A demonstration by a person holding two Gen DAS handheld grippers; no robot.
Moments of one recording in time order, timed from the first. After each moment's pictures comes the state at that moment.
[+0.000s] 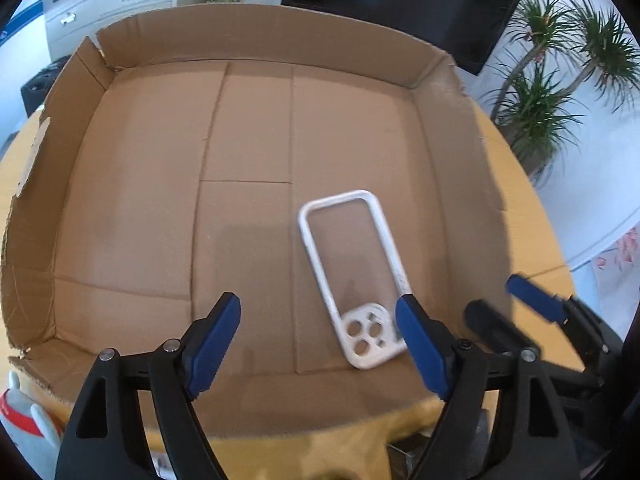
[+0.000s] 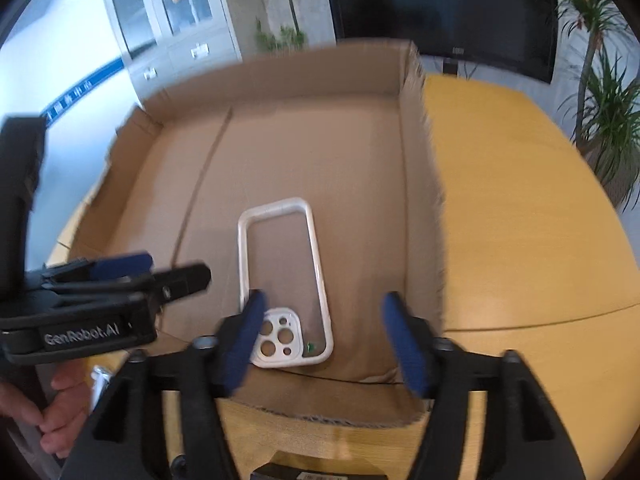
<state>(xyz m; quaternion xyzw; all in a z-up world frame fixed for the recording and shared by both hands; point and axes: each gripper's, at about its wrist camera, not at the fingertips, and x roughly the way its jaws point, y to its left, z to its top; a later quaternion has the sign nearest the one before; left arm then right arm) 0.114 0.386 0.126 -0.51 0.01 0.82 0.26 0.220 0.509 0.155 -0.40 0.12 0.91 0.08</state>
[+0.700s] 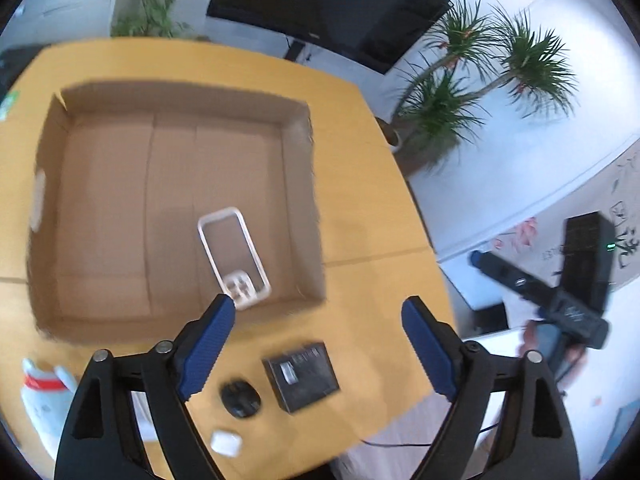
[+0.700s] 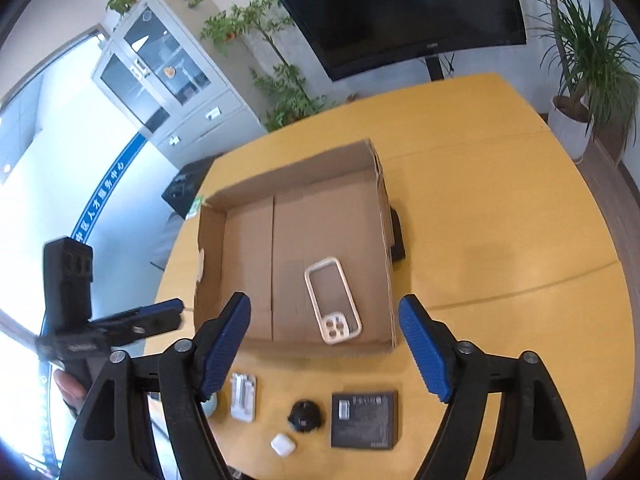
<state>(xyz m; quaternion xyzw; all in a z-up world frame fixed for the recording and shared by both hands) 0.143 0.358 0.299 -0.55 -0.06 0.73 0.40 0.306 0.571 0.338 -0.42 0.27 0.87 0.04</state>
